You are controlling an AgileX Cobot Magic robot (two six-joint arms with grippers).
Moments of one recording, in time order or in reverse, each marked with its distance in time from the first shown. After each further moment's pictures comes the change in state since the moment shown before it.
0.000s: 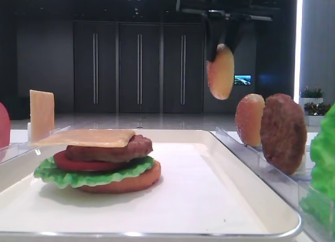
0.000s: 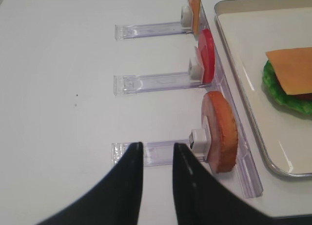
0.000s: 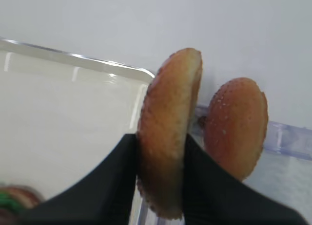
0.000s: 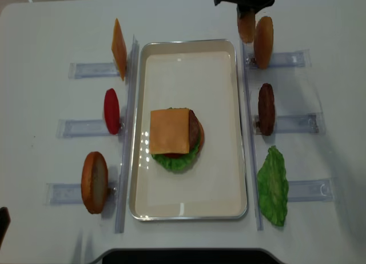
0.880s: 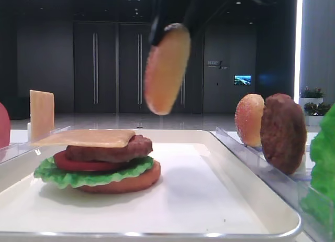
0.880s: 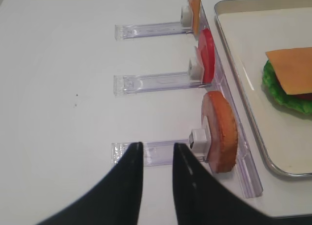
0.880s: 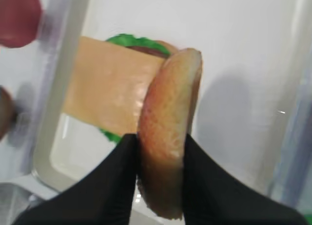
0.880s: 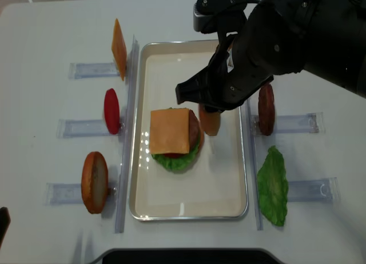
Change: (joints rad) left arm 0.000 0.000 0.000 0.000 0.000 0.000; right arm 0.307 -0.346 0.573 0.196 -0.263 0.135
